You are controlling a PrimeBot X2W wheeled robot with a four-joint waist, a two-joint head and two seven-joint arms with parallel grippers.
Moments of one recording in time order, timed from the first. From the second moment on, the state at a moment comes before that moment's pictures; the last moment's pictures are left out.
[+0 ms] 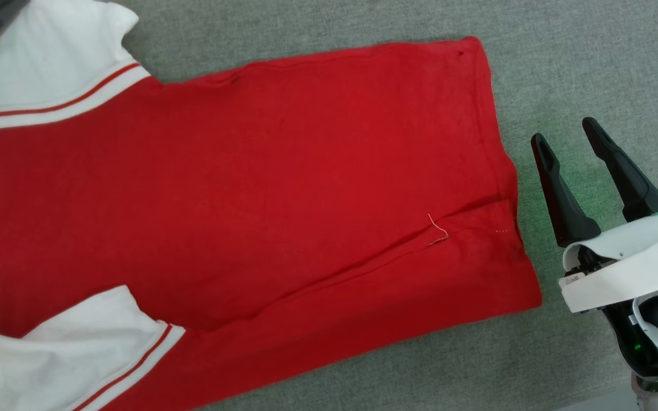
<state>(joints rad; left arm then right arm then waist) -1.45 0.78 -1.01 0.82 -1.09 -0.11 0.52 -0.33 -0.24 0.14 -0.18 0.41 0.13 0.06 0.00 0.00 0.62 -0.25</state>
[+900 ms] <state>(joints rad) -1.52 0.62 -1.02 0.93 -1.15 -0.12 0.60 -0.82 -0.26 0.20 0.12 0.51 0.13 0.84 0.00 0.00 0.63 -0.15</state>
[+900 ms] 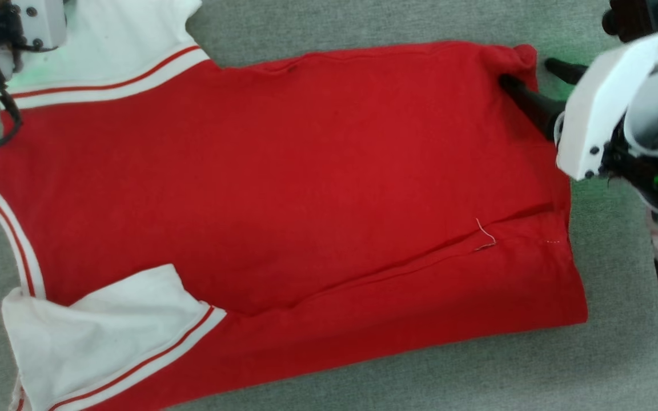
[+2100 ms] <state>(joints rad) -1.30 0.76 -1.05 0.53 -1.30 -0.06 0.56 -0.62 -0.47 0.20 0.10 0.64 0.13 0.82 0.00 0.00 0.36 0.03</state>
